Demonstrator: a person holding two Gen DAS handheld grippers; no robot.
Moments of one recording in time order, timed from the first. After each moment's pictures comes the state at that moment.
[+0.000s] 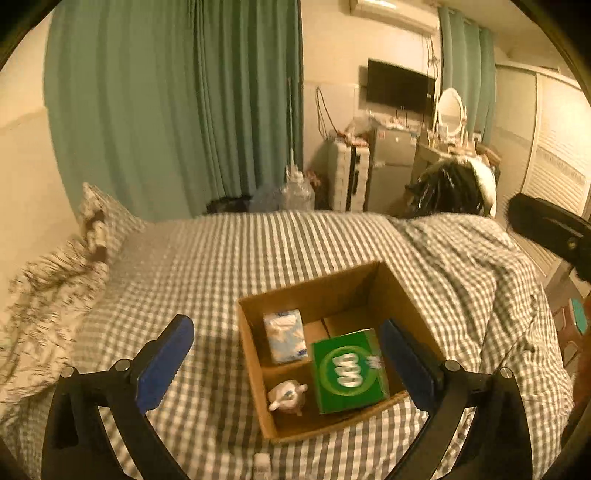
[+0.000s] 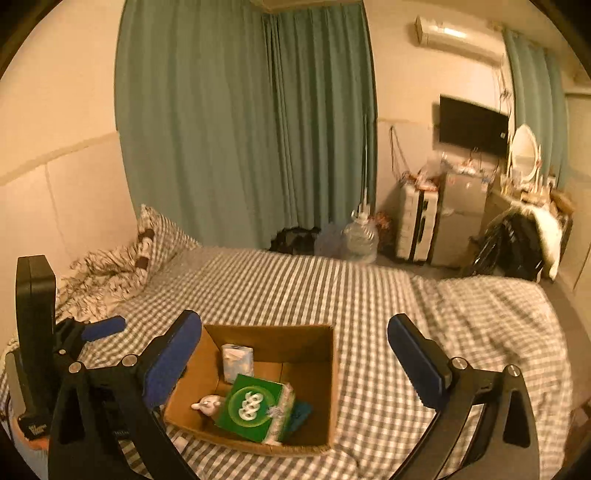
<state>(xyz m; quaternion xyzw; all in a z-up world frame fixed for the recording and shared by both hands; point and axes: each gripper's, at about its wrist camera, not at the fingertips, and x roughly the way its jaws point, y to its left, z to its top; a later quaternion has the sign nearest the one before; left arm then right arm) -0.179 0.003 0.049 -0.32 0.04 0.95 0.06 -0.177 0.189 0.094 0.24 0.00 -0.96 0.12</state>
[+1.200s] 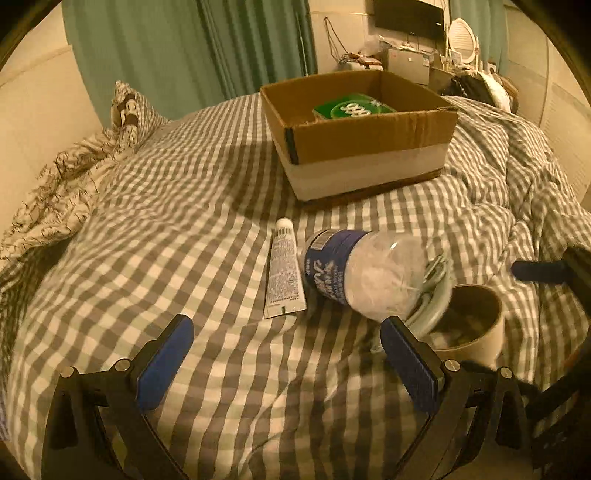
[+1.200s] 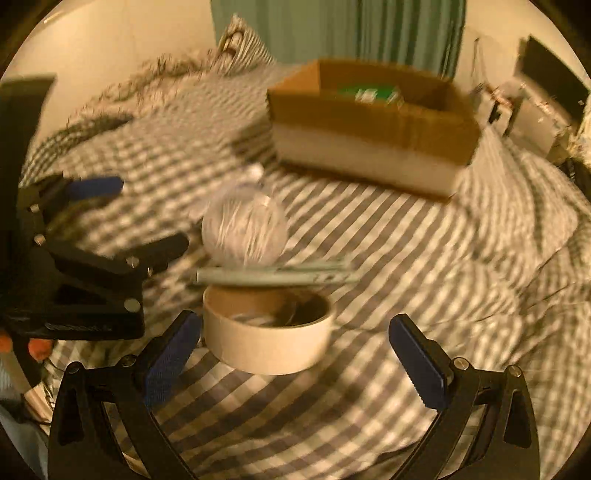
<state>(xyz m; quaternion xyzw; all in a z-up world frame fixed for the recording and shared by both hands) -0.017 -0.023 -0.129 -0.44 0.08 0.89 0.01 -0.020 0.128 -0.145 0.47 0.11 -0.85 0.22</state>
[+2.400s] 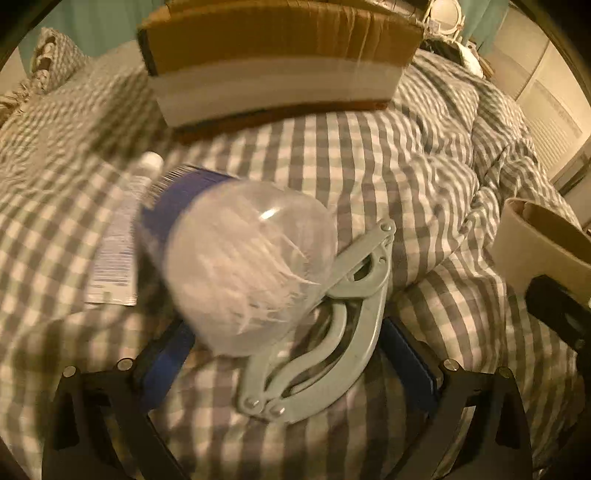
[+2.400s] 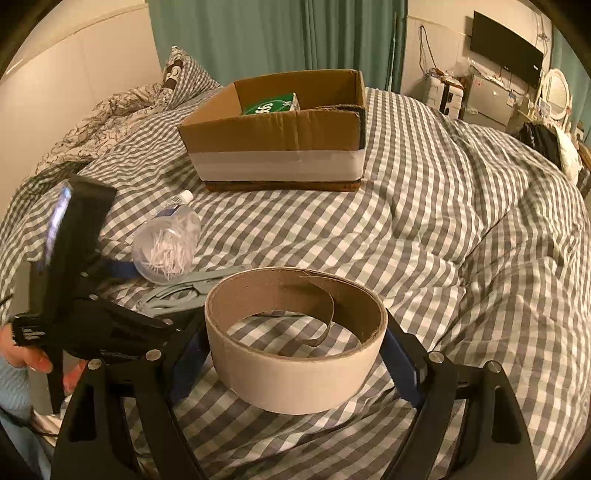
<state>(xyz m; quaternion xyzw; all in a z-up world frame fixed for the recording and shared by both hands) -0.059 0.039 -0.189 -0.56 0.02 0.82 0.12 -0.024 0.208 -0.124 0.45 0.05 -0.88 0.15</state>
